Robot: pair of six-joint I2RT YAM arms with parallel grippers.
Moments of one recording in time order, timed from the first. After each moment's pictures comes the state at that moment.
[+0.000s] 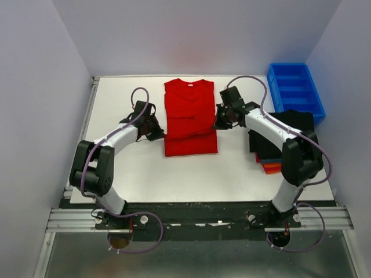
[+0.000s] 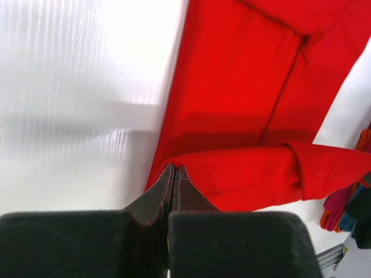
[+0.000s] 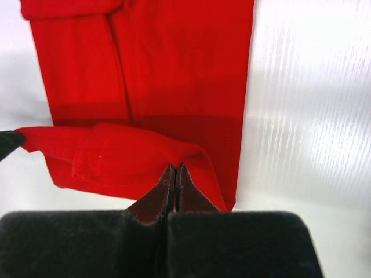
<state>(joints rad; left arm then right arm) -0.28 1.62 0.99 -0.28 0.19 -0.77 0.47 1.76 1.35 -0.53 -0.07 0.57</state>
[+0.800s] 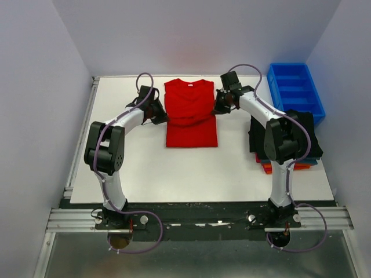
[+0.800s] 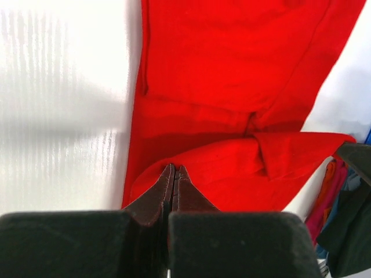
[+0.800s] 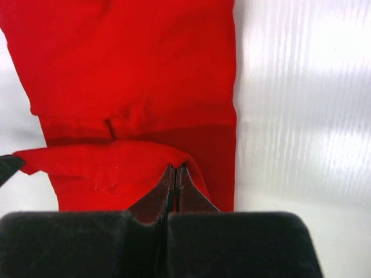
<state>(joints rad) -0.24 1.89 1.31 -0.26 0.24 -0.76 0.36 2.09 1.73 -0.59 -0.13 0.53</state>
